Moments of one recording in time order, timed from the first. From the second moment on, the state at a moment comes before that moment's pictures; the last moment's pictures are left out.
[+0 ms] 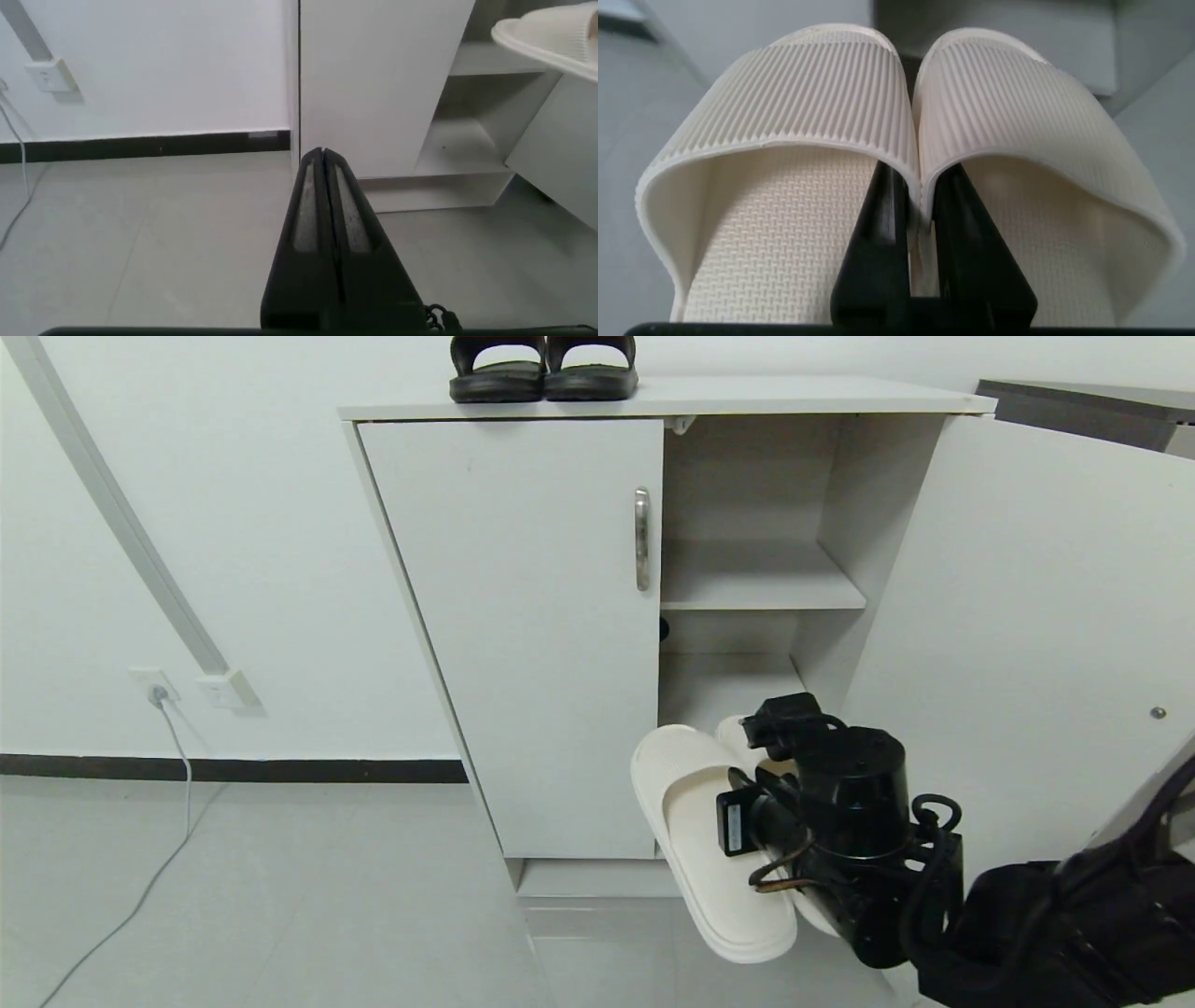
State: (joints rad) left arm -0.01 0.00 0.00 0.00 -0.03 0.02; right arm 0.83 1.91 -0.80 -0.86 -0.59 0.15
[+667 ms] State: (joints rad) left arm 0.00 0.00 0.00 0.00 -0.03 0.02; right arm 0.85 2.04 -0.89 -0.86 -0.69 0.19
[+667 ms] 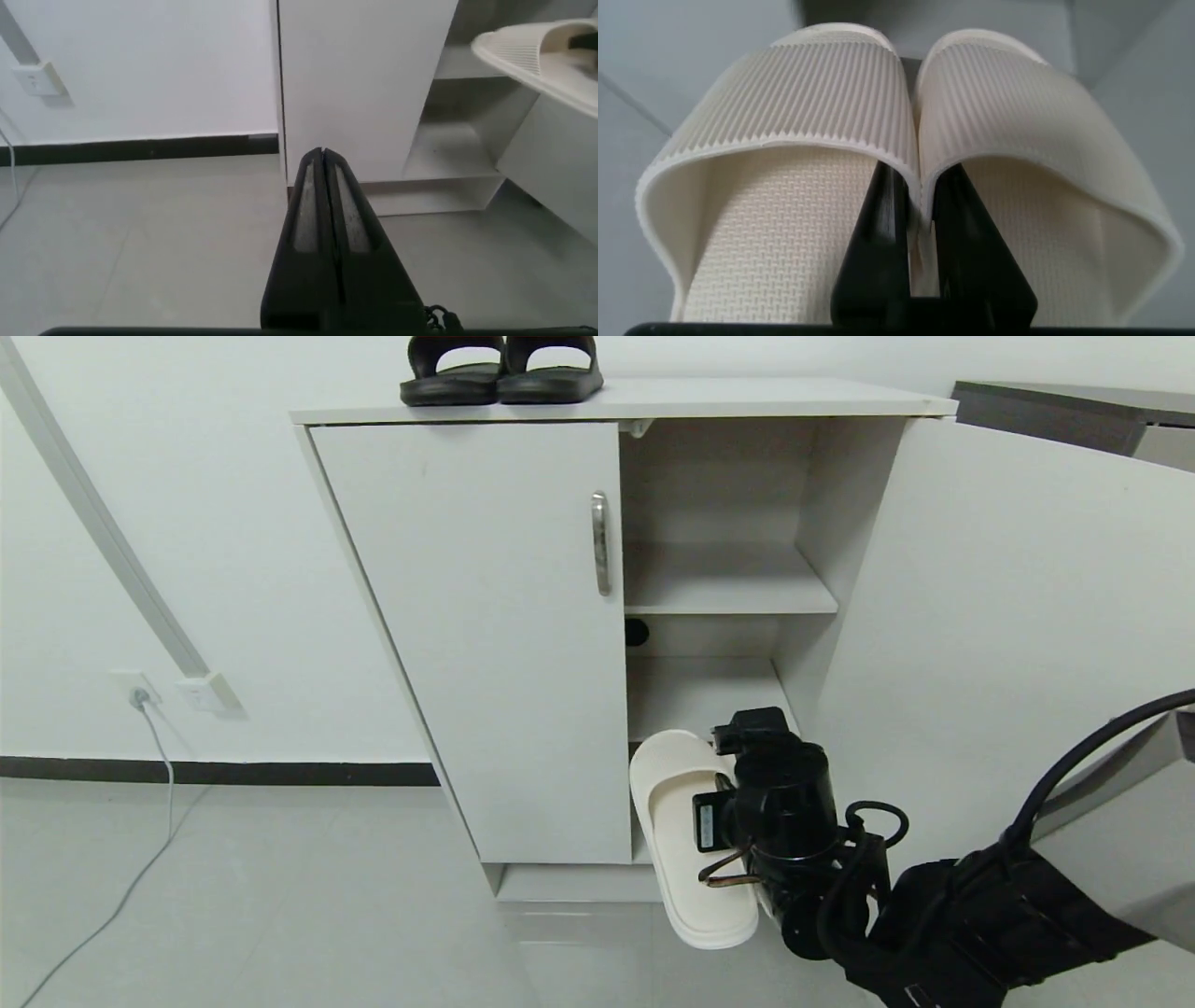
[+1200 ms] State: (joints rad) left arm 0.00 0.00 0.00 0.00 -0.03 0.02; right arm 0.82 2.17 -0.95 -0.96 -0.69 0.19
